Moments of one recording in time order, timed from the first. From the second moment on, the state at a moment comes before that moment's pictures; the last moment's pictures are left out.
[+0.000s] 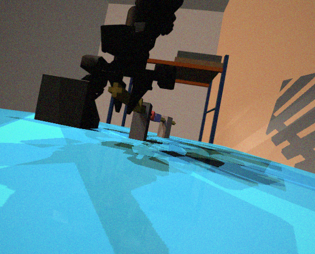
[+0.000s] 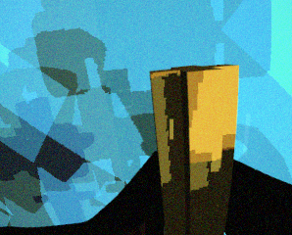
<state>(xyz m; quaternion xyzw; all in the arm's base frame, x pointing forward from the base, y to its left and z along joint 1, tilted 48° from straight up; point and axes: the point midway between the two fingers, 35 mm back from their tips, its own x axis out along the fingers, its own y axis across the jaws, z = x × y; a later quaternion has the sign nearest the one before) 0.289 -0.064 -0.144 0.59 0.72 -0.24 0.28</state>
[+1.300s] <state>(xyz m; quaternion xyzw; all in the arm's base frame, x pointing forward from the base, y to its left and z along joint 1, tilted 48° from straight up) 0.283 -0.032 -0.110 0.59 0.72 -0.24 0.28</state>
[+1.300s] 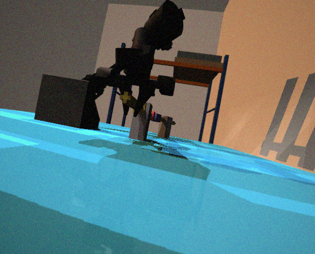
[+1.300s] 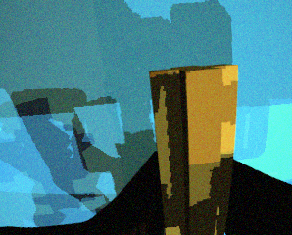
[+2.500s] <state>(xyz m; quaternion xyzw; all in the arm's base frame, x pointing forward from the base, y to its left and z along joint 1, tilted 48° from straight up) 0.281 -0.019 -0.095 0.59 0.72 -0.24 0.28</state>
